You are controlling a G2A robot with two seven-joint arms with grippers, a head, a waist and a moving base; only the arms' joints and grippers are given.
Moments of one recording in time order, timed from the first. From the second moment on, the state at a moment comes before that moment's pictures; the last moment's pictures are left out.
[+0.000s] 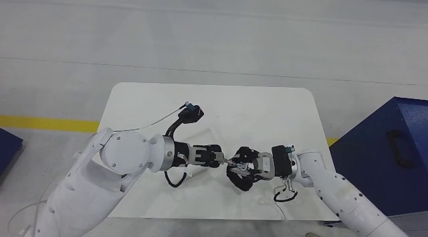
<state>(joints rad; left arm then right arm) 0.82 -1.05 -0.96 -1.93 0.03 0.42 -1.11 -0.93 -0.88 0.75 -1.35 -1.35 -1.01 -0.81</state>
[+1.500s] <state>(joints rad) 0.85 -1.04 -0.98 -1.98 0.03 0.35 -1.11 -0.61 -0.73 0.17 -1.42 -0.78 -1.01 -0.78</state>
